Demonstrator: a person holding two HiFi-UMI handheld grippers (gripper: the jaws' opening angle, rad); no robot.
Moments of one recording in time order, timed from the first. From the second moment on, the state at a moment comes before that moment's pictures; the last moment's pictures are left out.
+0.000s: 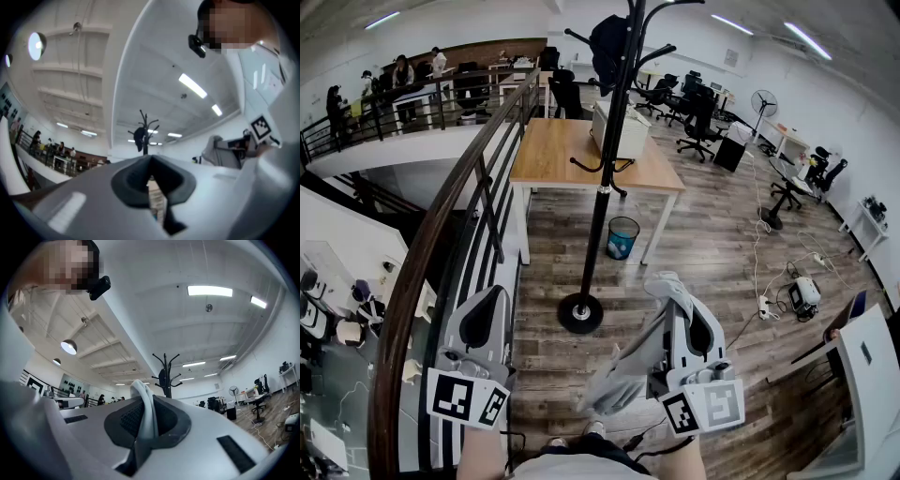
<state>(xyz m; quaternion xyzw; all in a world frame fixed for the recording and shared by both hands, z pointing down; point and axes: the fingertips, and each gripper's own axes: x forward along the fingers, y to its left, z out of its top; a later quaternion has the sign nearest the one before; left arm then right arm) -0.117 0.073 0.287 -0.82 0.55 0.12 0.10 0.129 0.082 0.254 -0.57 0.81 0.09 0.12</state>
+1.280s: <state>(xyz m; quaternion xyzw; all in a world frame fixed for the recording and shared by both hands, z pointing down) -0.053 0.012 0.259 -0.80 0.56 0.13 0.14 0.188 0.001 0.240 -0.53 0.83 0.08 0.16</state>
